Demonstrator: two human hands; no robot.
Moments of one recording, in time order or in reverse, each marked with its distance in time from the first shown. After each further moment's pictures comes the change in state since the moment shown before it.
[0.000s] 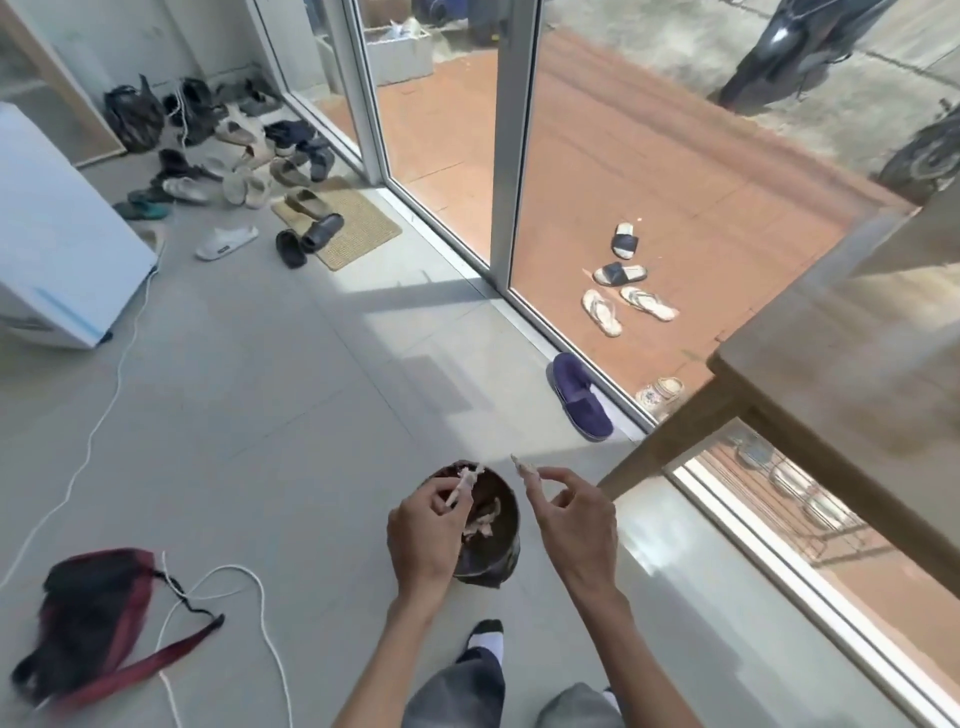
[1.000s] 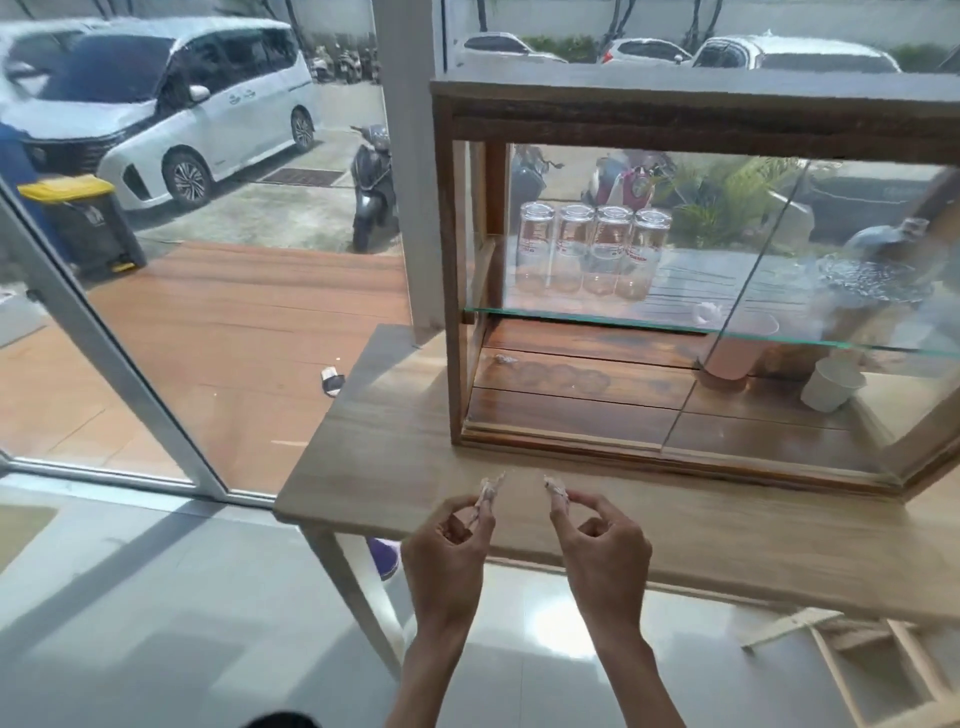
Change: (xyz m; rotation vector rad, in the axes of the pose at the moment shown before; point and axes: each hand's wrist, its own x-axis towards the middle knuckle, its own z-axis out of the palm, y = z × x) left_hand -0.216 0.279 0.199 -0.387 -0.556 0.671; right_hand -0.023 0.142 -0.342 0.250 0.934 0.173
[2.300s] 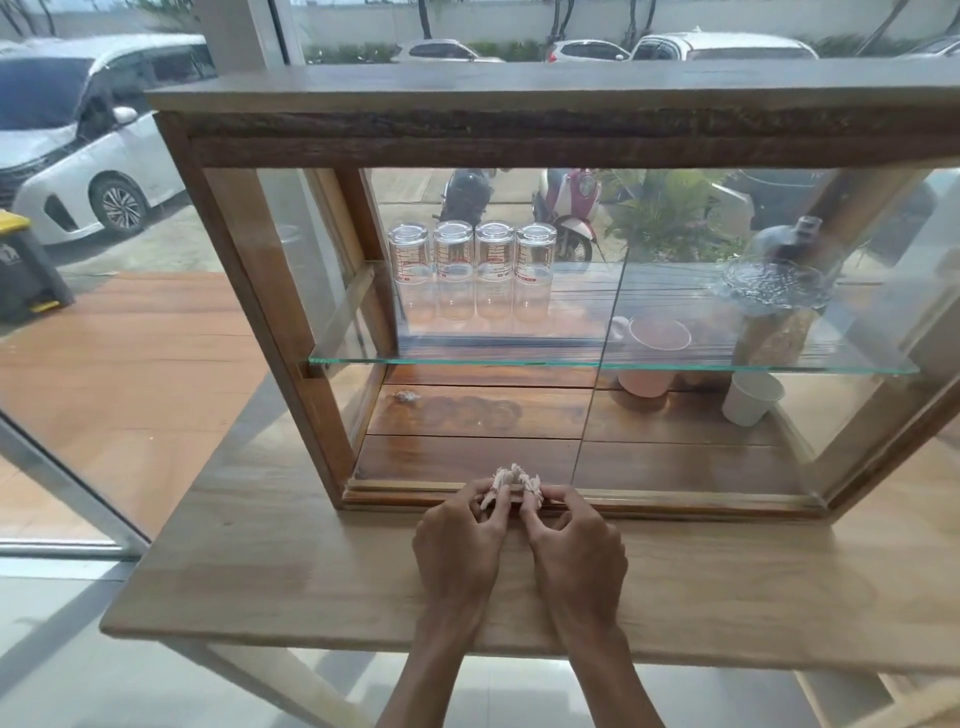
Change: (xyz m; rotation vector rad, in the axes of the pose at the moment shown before) left_hand 0.034 0.034 0.152 0.422 -0.100 0.108; right_hand 0.101 0.035 -0.028 -0.252 0.095 0.043
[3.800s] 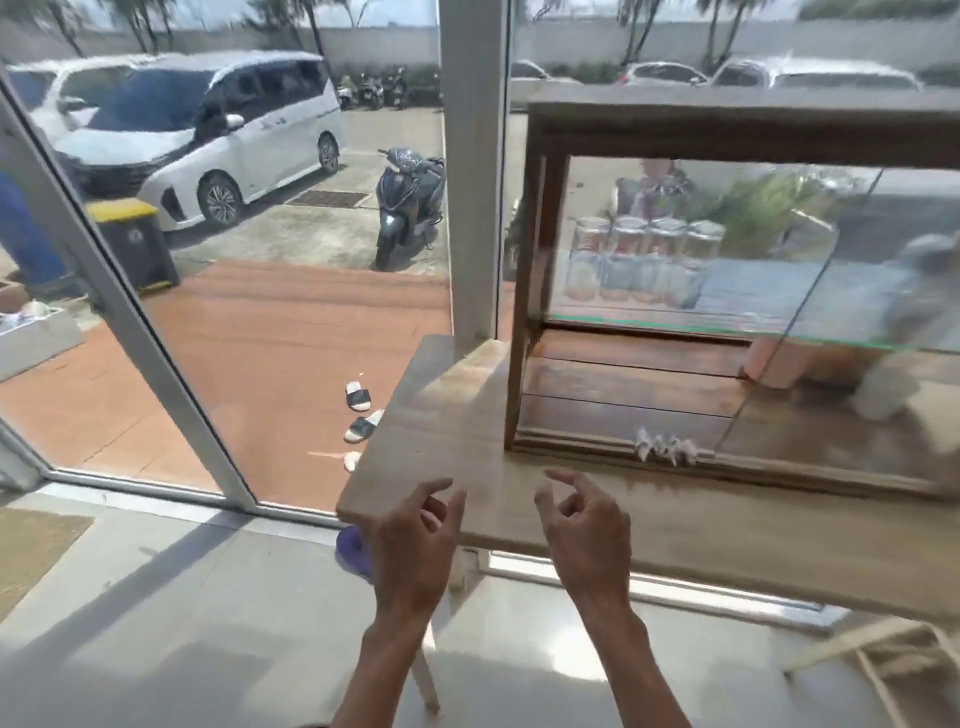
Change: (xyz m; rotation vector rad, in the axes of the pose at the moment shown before) left_hand -0.024 -0.156 -0.202 -0.131 0.095 -0.046; right_hand -0.146 -0.107 0.042 0.232 -0.230 -0.119
